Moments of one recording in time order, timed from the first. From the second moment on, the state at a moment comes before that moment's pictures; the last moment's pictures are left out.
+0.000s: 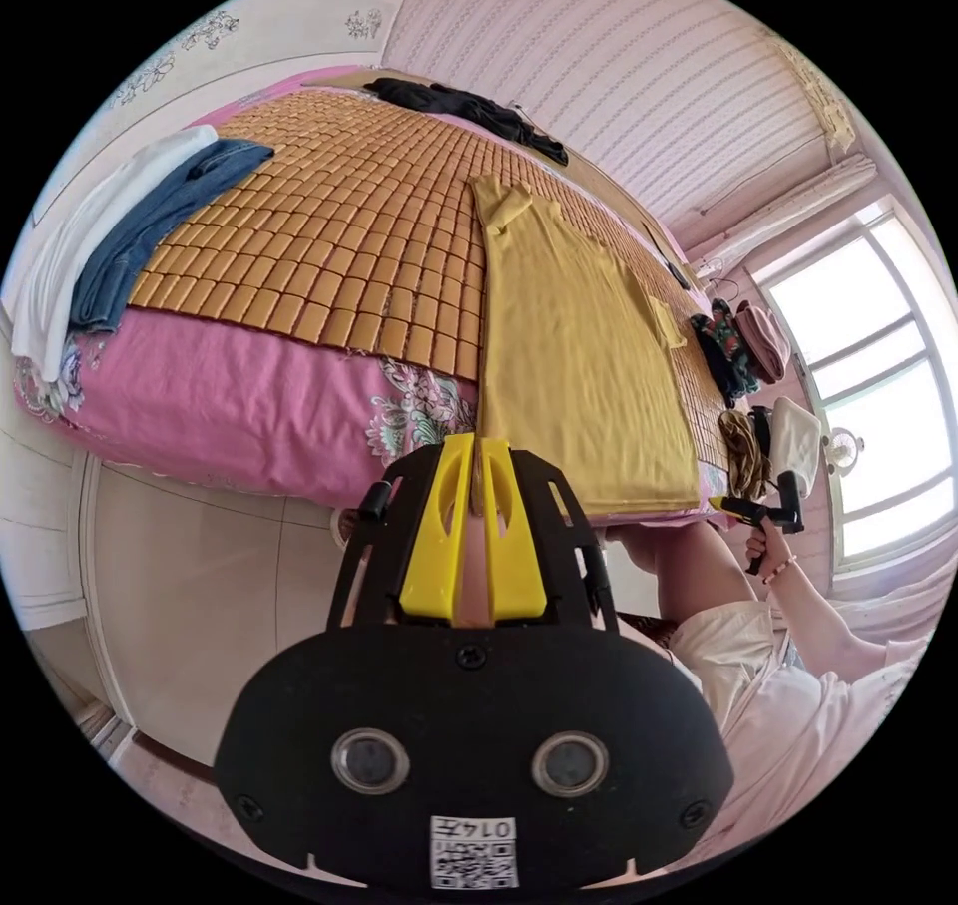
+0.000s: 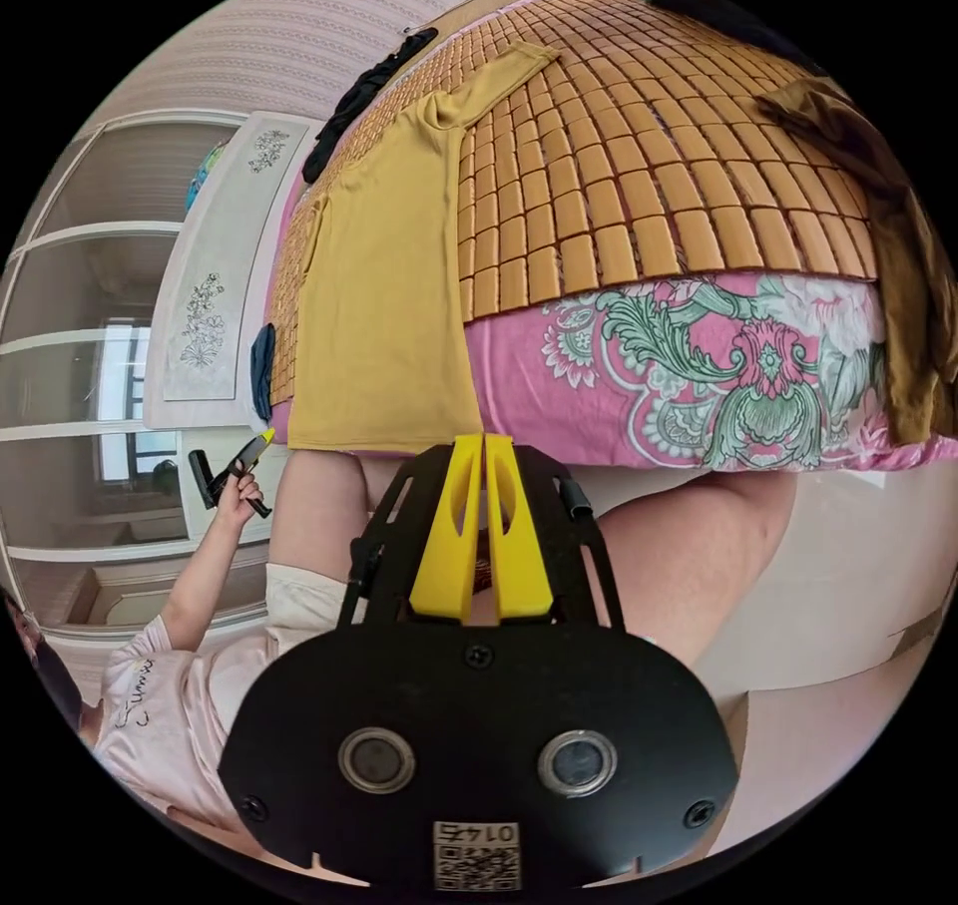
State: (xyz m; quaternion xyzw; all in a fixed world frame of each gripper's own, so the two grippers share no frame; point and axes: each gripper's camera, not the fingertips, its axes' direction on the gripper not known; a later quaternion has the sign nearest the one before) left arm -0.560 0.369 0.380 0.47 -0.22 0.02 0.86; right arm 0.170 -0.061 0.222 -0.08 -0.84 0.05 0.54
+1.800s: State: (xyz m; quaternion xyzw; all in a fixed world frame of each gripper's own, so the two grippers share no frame) left arm -0.396 0.419 0.401 0.53 -0.21 0.09 0.82; right arm 0.279 0.018 0.311 0.11 -0.79 0.26 0.54
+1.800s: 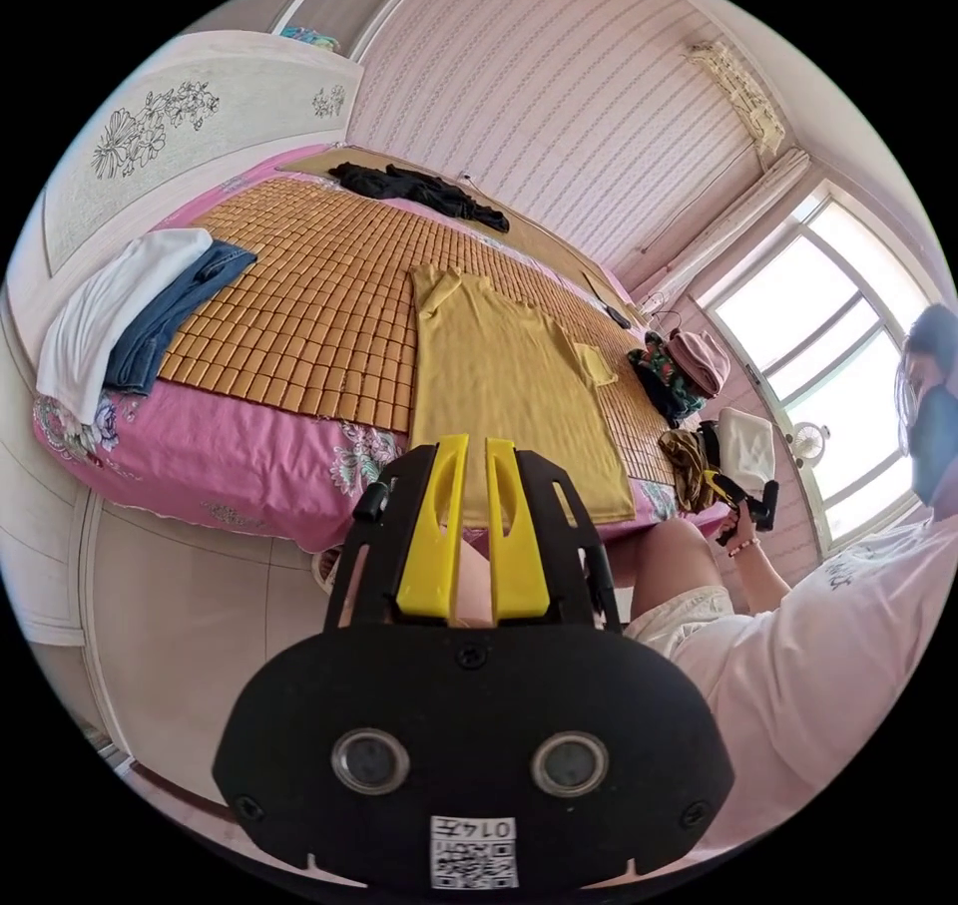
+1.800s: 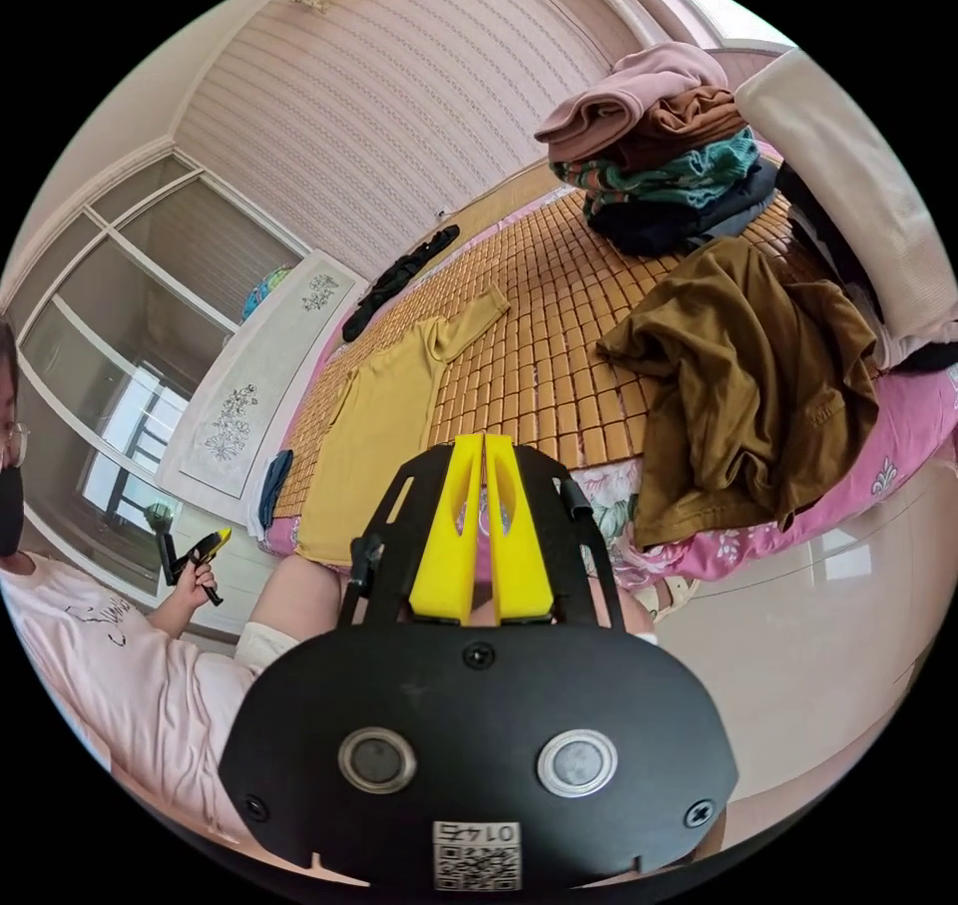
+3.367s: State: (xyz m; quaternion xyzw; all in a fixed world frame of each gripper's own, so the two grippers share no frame) left arm 0.149 -0.184 0.530 0.61 -0.09 0.55 0.56; right arm 0.244 -0.284 0.331 0.27 -0.94 0.13 0.19
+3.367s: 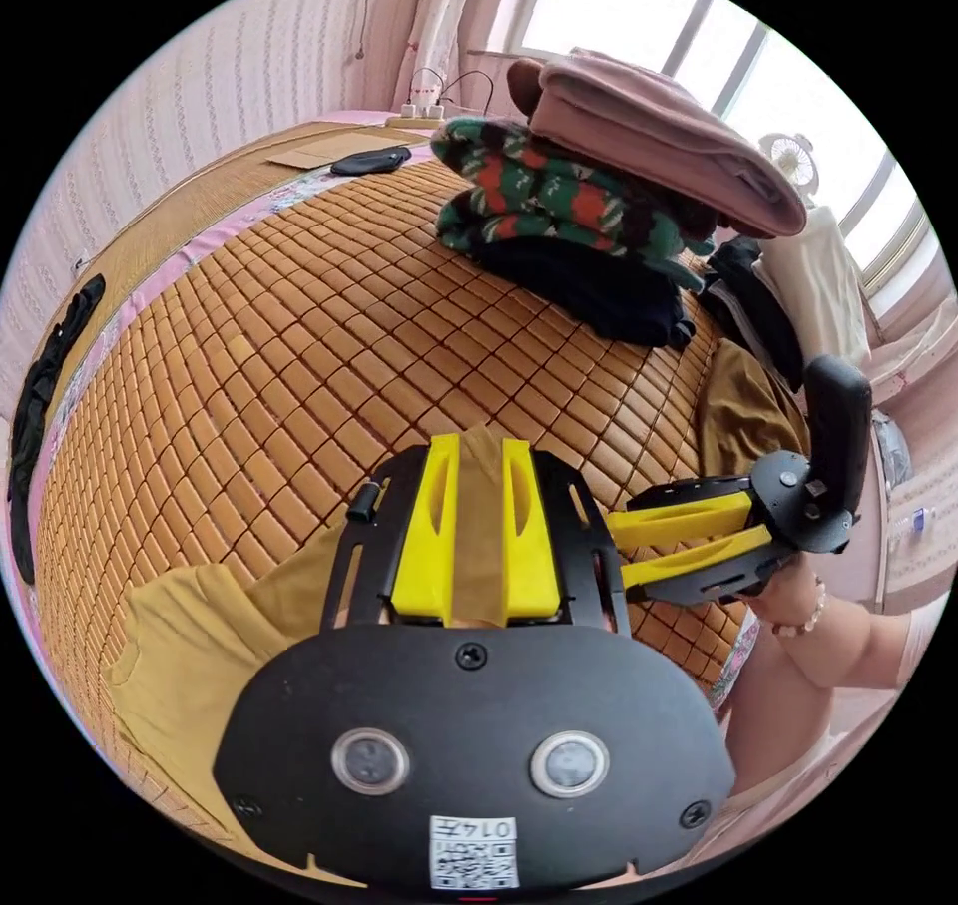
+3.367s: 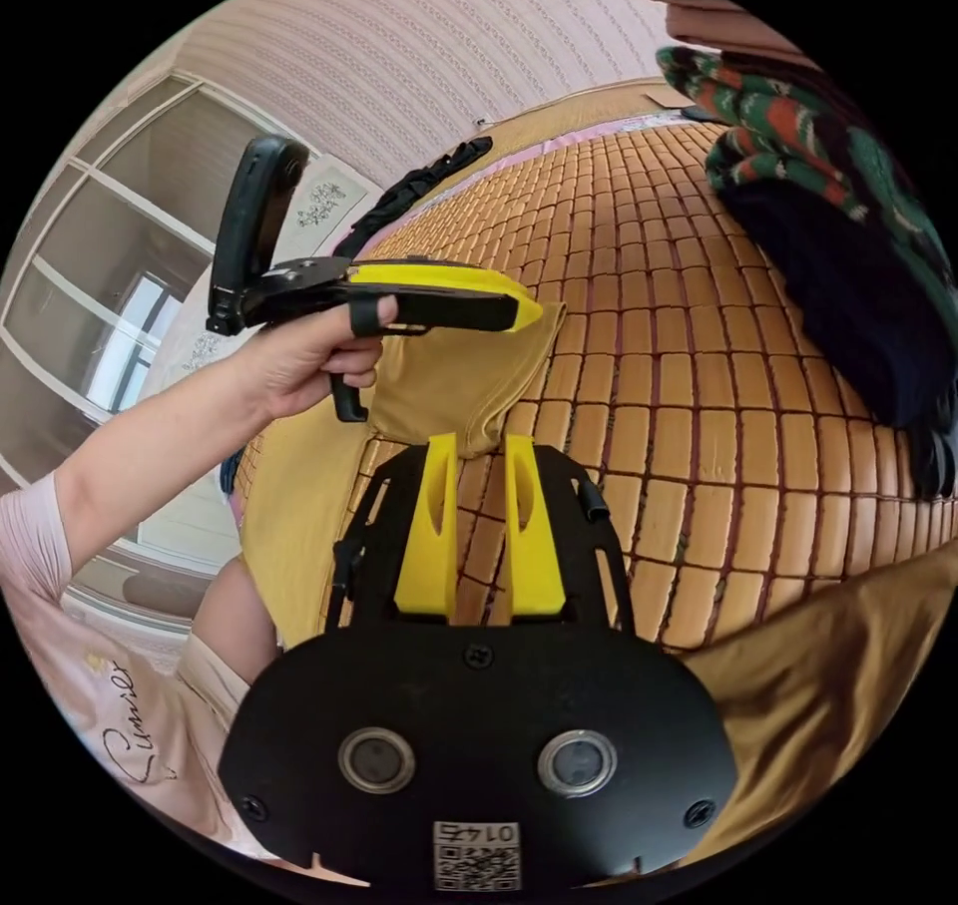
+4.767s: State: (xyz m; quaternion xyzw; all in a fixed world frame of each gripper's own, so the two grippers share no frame) left arm -0.044 -0.373 0.477 0.68 -0.02 0.36 0.64; right arm 0.220 -0.324 0.444 0.30 -0.94 0.05 0.13
